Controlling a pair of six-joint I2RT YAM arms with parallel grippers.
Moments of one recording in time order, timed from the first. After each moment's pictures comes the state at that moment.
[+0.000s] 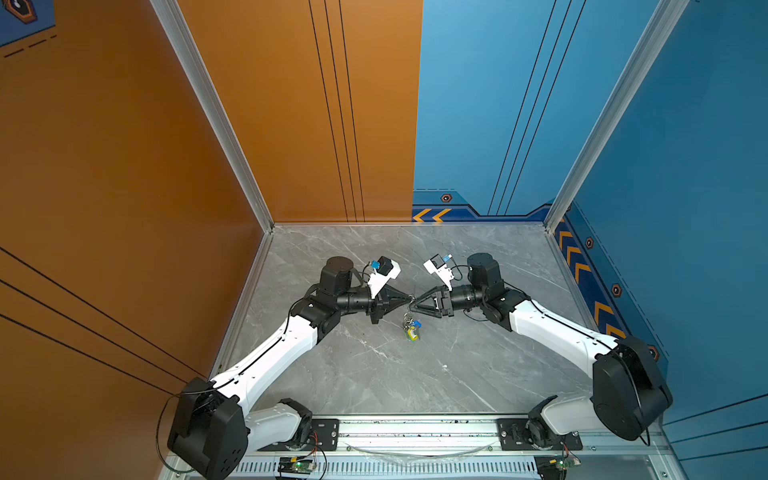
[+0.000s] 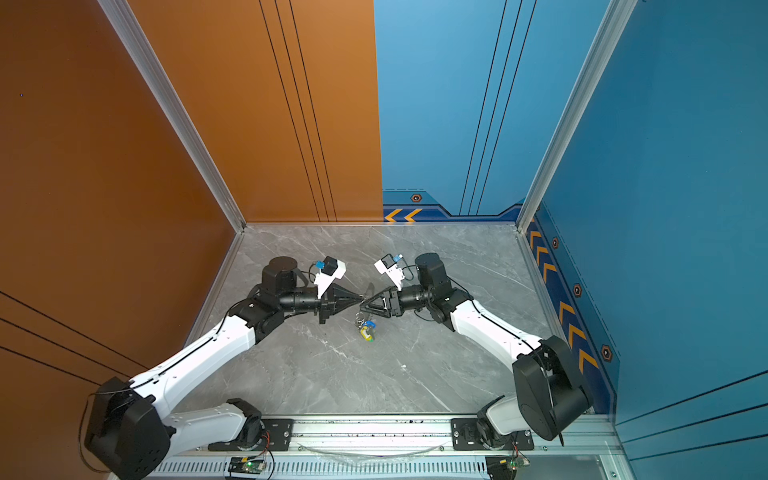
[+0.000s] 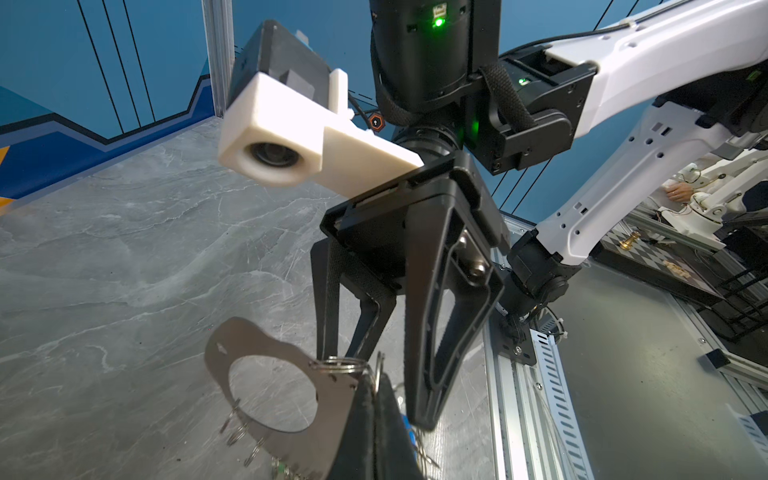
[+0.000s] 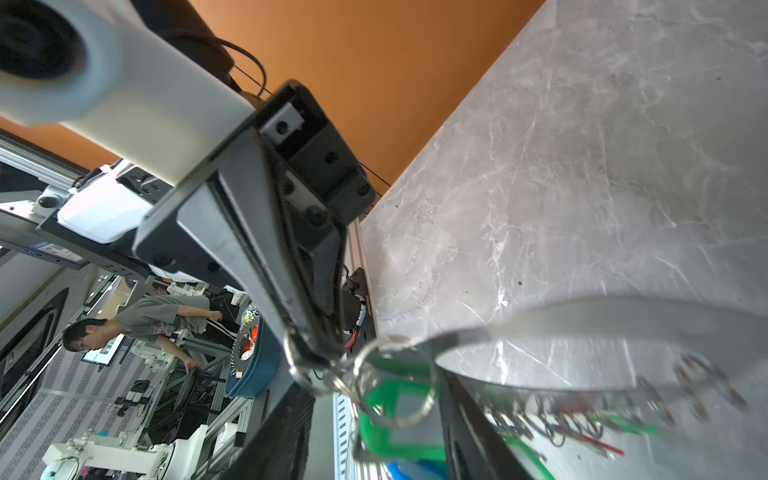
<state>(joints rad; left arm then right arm) -0.46 1.22 0.86 -0.04 0.88 0.03 0.53 1.44 0.92 0.11 -1.06 0.50</state>
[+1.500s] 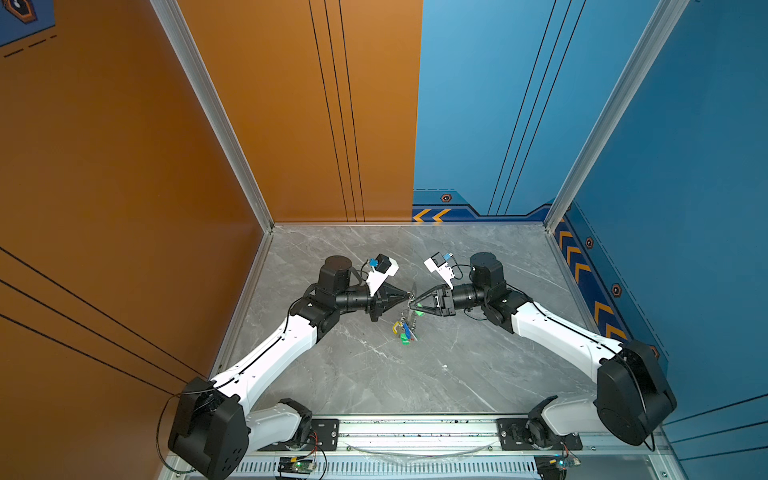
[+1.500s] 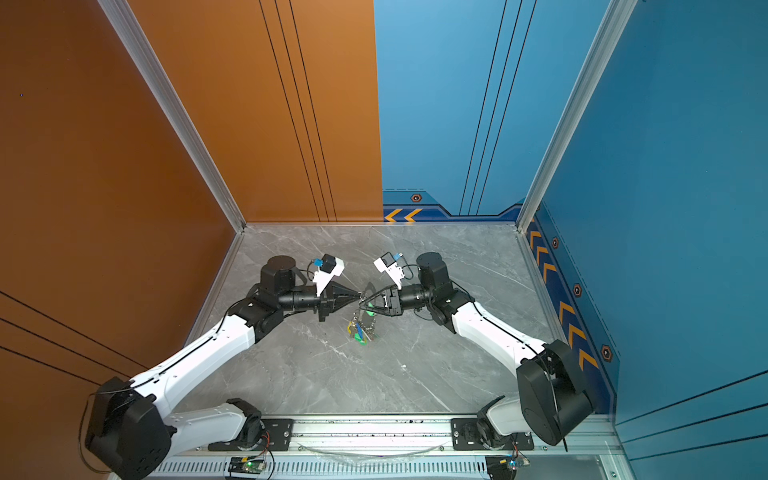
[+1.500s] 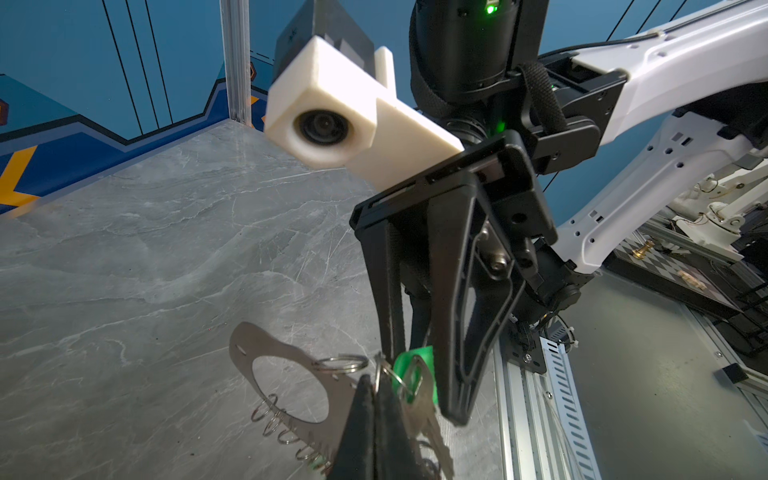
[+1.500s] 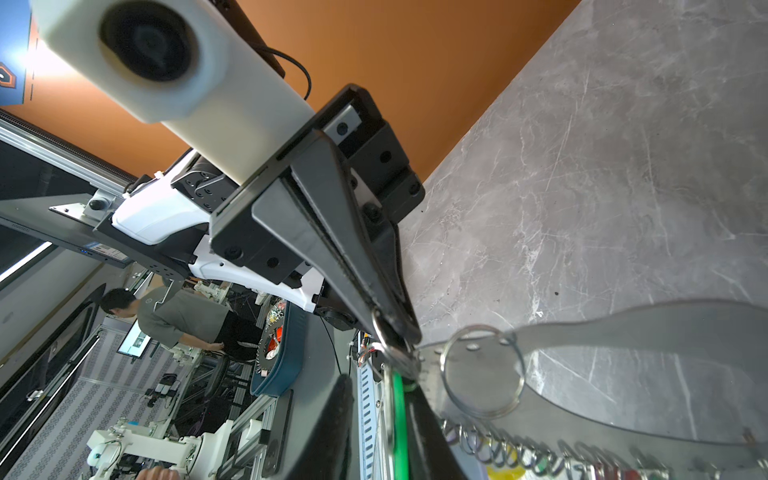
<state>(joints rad) -0.45 1.21 0.86 -0.02 0.86 0.02 0.53 1.41 0.91 0.14 -1.08 0.56</state>
